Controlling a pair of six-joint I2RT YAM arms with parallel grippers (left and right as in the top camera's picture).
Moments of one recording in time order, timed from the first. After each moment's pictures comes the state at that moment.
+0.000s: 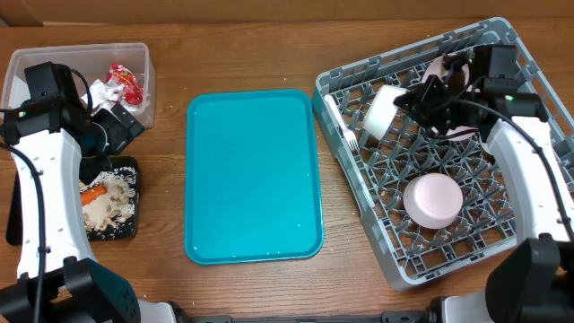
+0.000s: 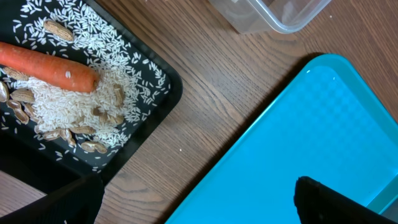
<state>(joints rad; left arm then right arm) 0.33 1.61 1.48 -1.14 0.08 -0.50 -0.08 1.63 1.39 -0.80 -0.56 0.54</state>
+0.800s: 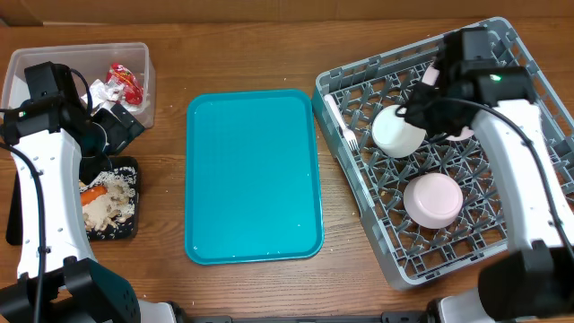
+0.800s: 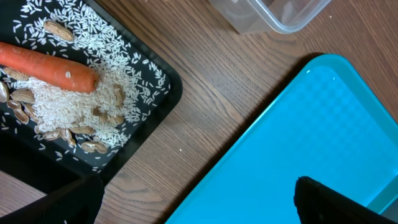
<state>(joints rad) 0.33 1.61 1.48 -1.14 0.08 -0.50 0.08 1.69 1.61 -1.16 -0.10 0.40</state>
